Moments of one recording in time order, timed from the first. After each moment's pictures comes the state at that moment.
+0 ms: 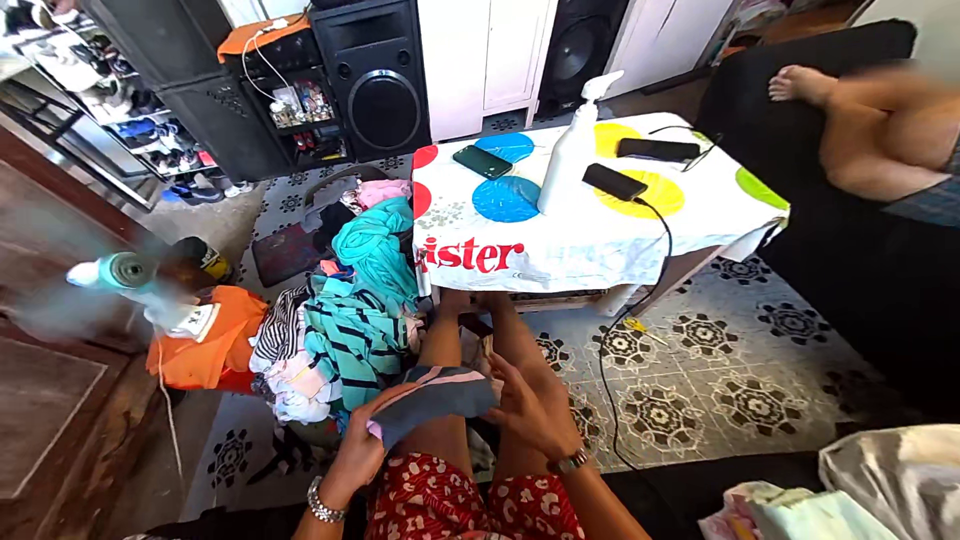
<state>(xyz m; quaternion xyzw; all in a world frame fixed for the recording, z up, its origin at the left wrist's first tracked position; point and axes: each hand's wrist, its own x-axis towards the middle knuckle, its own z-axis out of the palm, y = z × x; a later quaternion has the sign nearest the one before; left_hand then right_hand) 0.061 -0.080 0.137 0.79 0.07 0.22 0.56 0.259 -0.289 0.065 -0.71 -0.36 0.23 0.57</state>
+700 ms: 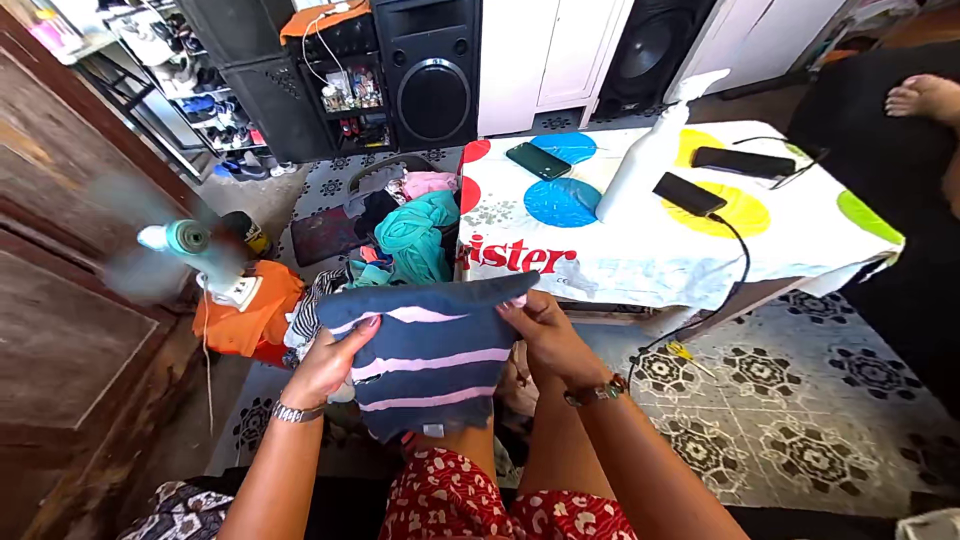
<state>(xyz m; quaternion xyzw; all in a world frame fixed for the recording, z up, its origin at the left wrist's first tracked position) 0.069 -0.003 0.232 0.66 0.15 0.28 0.68 0.288 -0.193 0.206 -0.49 -0.48 0.23 0.69</state>
